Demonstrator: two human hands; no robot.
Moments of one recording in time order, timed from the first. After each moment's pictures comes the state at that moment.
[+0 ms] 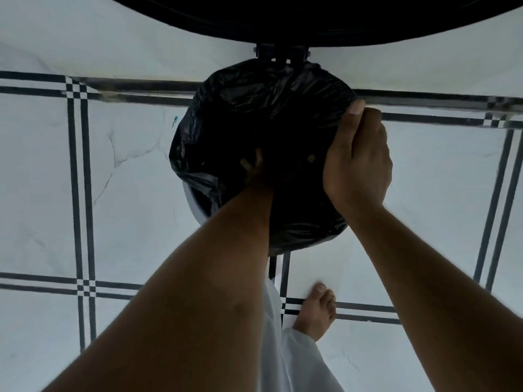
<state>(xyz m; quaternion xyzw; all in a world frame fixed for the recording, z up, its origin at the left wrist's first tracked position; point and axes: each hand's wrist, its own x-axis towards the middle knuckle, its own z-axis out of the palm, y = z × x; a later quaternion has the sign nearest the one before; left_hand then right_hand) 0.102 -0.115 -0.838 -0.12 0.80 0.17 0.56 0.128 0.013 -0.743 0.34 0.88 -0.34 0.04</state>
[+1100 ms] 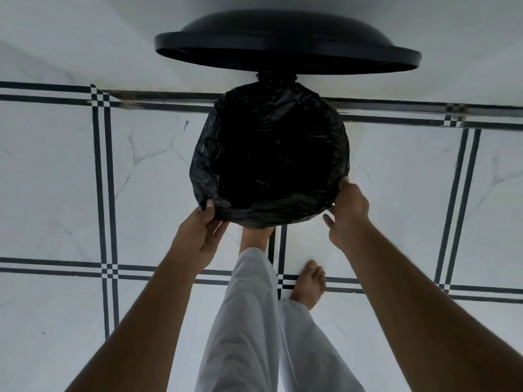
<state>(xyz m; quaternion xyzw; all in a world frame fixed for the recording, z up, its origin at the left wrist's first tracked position) 0.218 -0.252 -0.710 -0.53 0.40 0.70 0.27 0.187 0.024 -0.682 0.68 0.47 -0.54 0.17</state>
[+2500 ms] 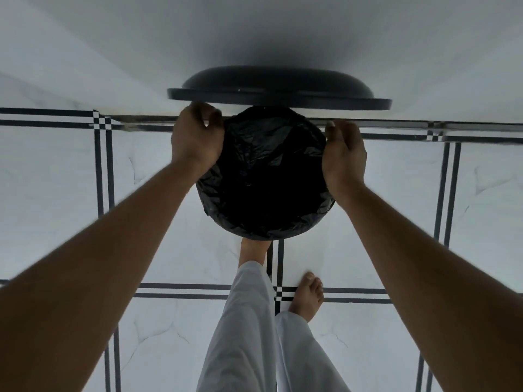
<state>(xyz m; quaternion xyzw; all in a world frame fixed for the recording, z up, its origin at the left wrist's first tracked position) 0.020 -0.202 -0.660 -0.20 0.90 0.32 0.21 0.096 0.026 -0.649 0.42 0.76 -0.48 0.09</state>
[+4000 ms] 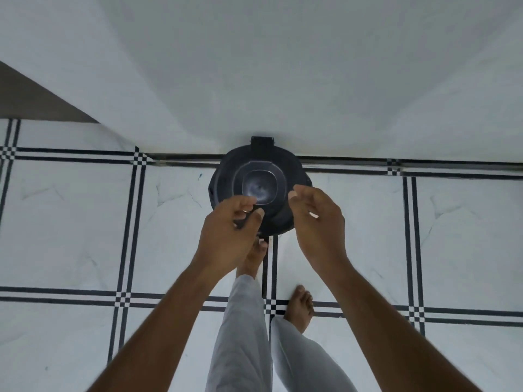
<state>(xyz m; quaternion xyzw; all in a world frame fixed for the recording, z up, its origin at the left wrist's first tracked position) 0.220 -0.178 -0.475 -0.12 0.86 0.44 0.23 0.239 -0.009 -0.484 0.30 0.79 -0.53 0.07</state>
